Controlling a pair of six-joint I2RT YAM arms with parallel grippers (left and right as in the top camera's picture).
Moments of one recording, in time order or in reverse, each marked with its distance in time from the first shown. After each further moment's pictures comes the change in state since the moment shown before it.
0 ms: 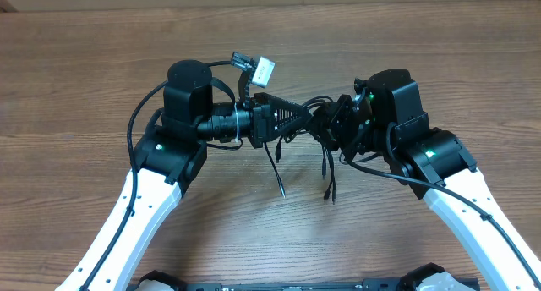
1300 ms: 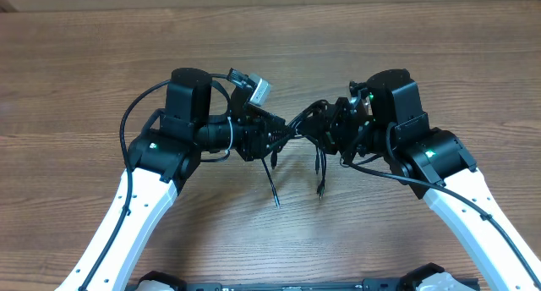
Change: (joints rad) left arm 0.040 -0.002 0.002 -0.343 -0.126 0.403; right arm 0.000 0.000 0.000 -0.007 -0.085 -0.004
